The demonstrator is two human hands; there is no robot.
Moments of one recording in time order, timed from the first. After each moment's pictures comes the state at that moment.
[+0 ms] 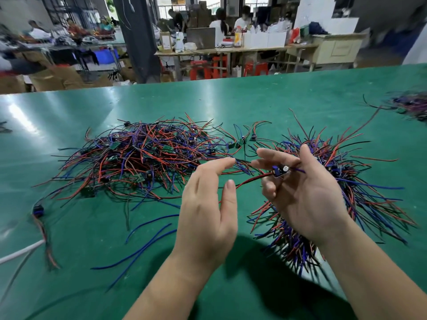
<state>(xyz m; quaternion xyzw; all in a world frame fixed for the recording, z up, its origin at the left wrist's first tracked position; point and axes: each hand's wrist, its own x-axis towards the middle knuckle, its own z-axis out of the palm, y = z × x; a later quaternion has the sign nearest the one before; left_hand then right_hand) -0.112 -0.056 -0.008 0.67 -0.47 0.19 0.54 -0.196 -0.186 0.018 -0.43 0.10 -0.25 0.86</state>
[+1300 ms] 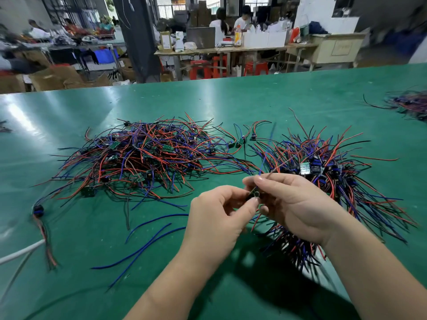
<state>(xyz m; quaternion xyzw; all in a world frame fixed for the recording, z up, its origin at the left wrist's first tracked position) -0.117 -0.057 -0.011 0.69 -0.38 -0.13 0.60 -0.197 -0.189 0.007 -0.56 0.19 -0.12 0.80</state>
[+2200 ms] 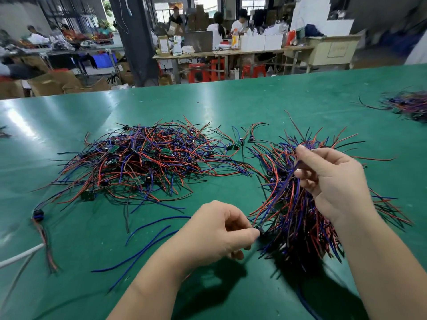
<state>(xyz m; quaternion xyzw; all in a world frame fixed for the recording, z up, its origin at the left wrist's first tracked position) -0.102 -0.047 -0.013 0.71 -0.43 -0.35 0.43 -0.211 -0.225 0.022 -0.50 0.28 -0.44 0.69</state>
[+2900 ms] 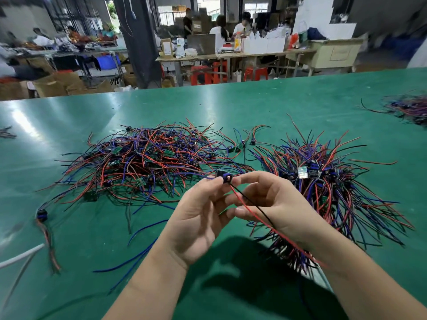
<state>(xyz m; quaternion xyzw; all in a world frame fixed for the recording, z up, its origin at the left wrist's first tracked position) -0.094 -0.052 0.002 0.37 -0.18 -0.47 0.78 -0.191 -0.181 -0.001 -0.71 0.07 -0.18 0.68</state>
